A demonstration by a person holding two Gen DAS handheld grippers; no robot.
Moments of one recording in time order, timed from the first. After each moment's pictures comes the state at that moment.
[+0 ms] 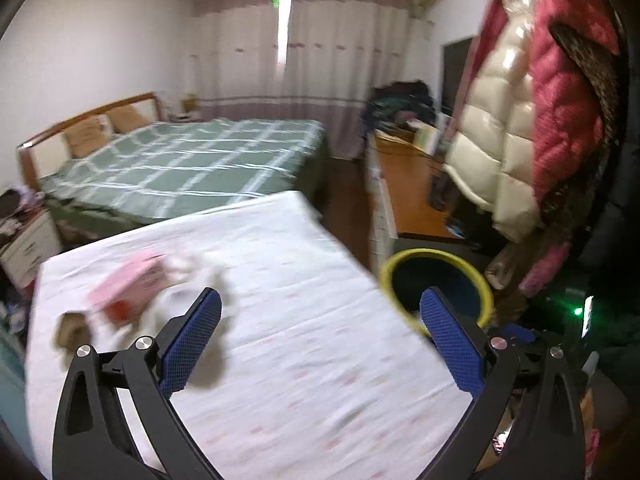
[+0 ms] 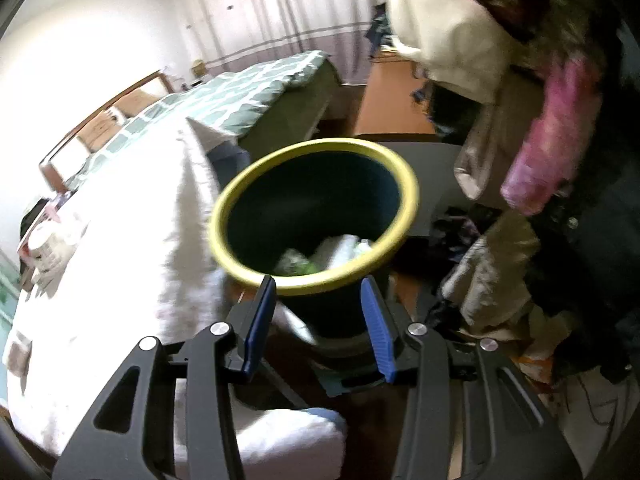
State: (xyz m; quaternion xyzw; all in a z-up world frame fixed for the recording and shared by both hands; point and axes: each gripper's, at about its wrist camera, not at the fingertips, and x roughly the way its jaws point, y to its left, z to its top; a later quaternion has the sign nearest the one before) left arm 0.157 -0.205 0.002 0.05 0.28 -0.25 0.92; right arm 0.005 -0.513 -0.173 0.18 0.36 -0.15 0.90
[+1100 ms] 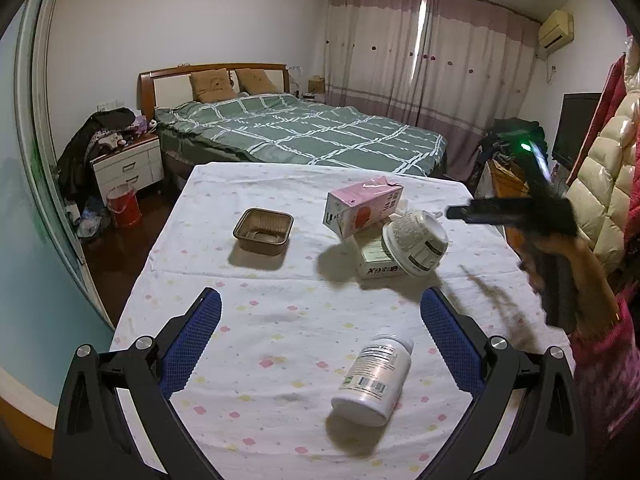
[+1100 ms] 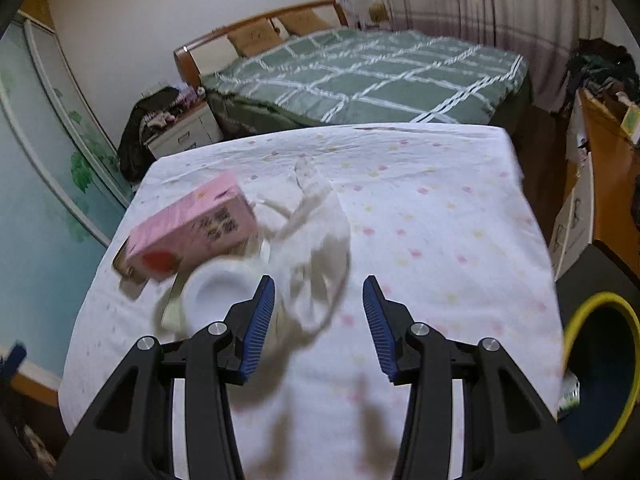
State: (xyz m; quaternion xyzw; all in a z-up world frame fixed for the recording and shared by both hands) left arm 0.131 0.019 -0.053 -0.03 0.31 -0.07 0.95; right arm 0.284 -0.263 -0.109 0.07 0.44 0.12 0.89
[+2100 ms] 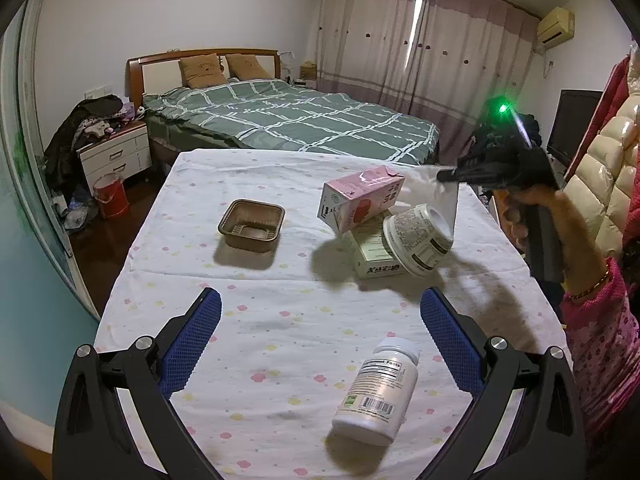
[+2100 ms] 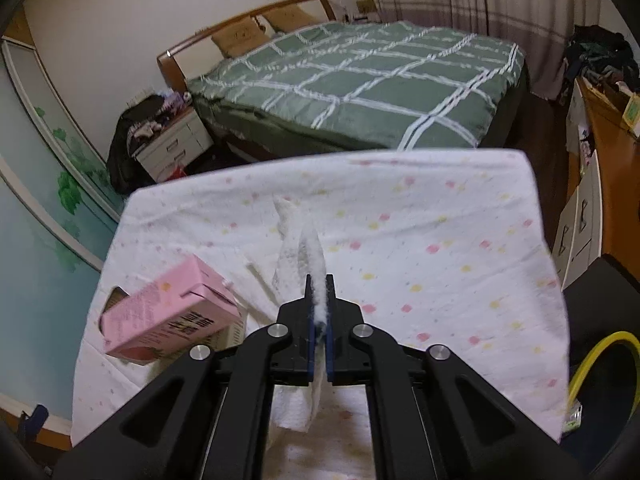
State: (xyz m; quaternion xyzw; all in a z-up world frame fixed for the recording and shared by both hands) left arm 0.163 0.013 -0.069 -0.04 0.33 -0.09 0.94; right arm 0.337 -0.268 -0.085 0.09 0.43 0.10 0.89
